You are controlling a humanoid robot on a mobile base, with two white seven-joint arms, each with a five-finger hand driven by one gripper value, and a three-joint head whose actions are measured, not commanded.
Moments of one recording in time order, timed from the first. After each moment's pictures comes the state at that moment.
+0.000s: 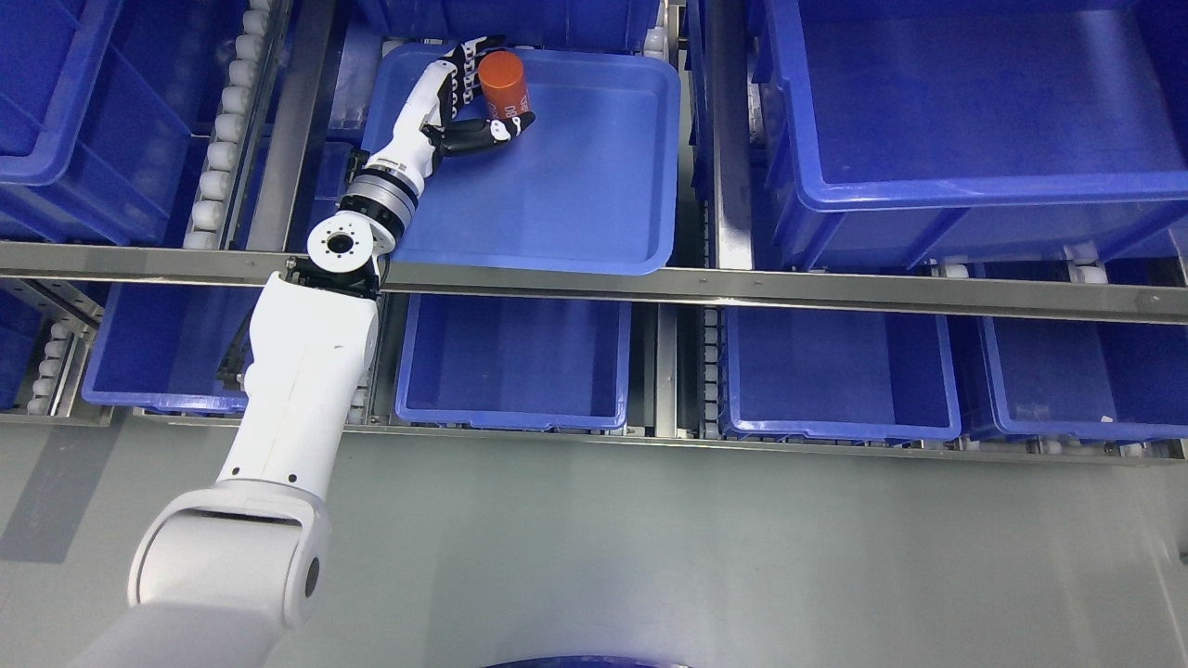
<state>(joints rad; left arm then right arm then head) -0.79 0.00 -0.07 -0.81 -0.07 -0.17 -0.23 0.00 0.00 0.00 0.00 0.00 0.04 0.03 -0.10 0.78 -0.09</state>
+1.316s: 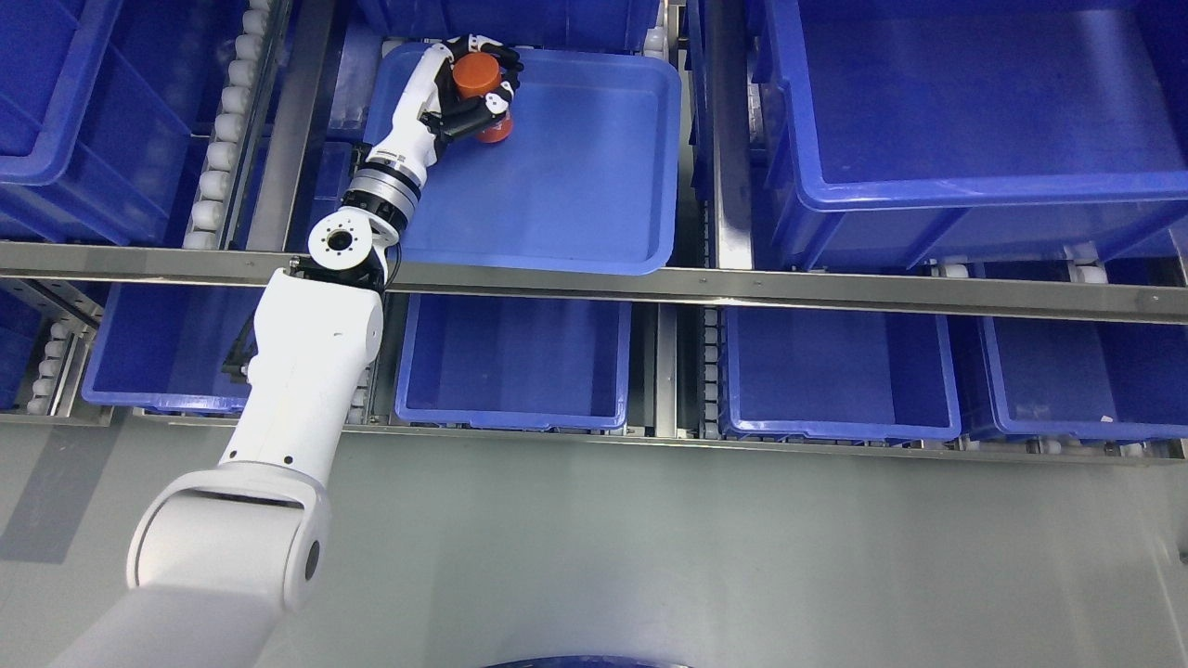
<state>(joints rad) -0.82 0.00 -0.07 -0.76 0.07 -0.30 -0.25 0.00 0.00 0.00 0.00 0.00 0.04 0.03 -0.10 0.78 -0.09</state>
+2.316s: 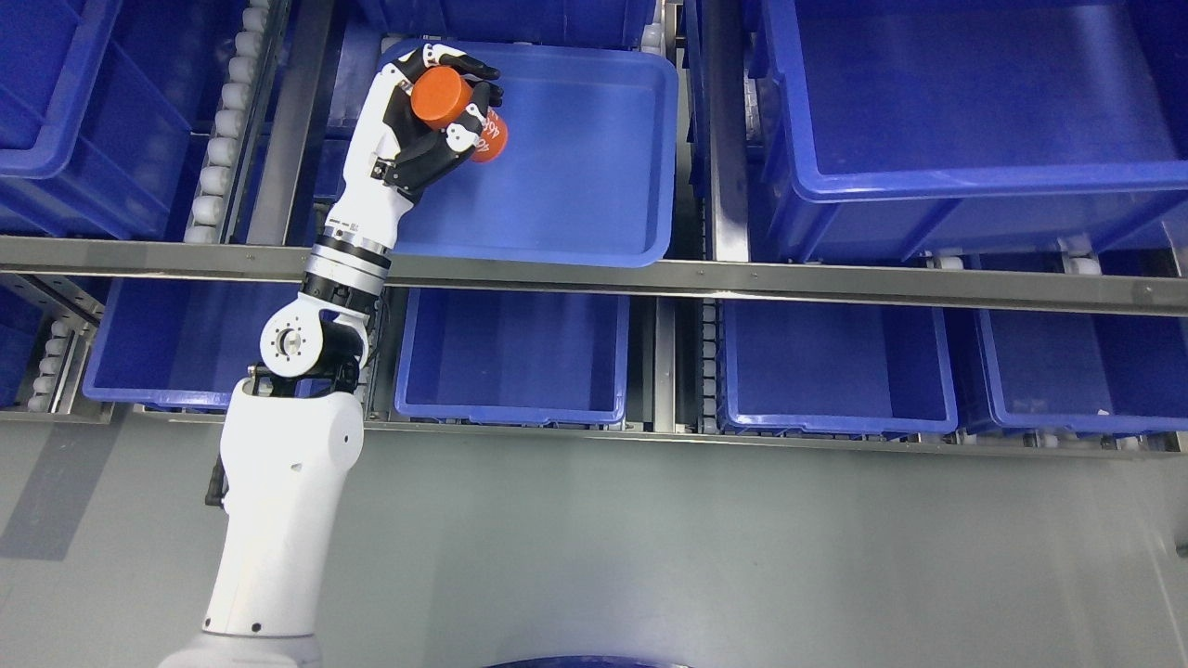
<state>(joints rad) -0.42 0.00 -0.04 -1.43 0.28 -0.26 -0.34 0.00 0.00 0.00 0.00 0.00 0.04 0.03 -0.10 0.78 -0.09</state>
